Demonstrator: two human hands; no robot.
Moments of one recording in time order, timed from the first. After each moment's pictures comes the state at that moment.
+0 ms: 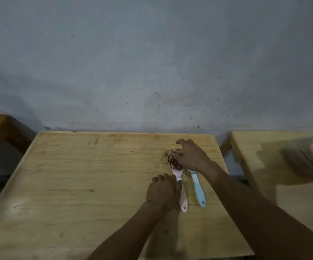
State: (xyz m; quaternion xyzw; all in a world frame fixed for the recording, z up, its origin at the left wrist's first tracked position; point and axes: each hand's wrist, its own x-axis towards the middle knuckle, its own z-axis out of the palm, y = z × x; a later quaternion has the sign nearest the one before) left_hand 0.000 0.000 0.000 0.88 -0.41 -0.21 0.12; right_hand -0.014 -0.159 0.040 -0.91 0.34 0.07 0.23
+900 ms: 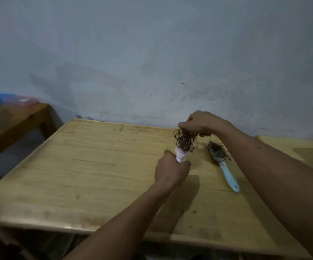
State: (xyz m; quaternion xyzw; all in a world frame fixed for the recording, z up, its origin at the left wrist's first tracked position) left_hand 0.013 0.055 -0.049 0.82 -0.24 -0.17 0.49; right_hand 0.021 -0.108 0.057 -0.93 0.32 0.03 0.17
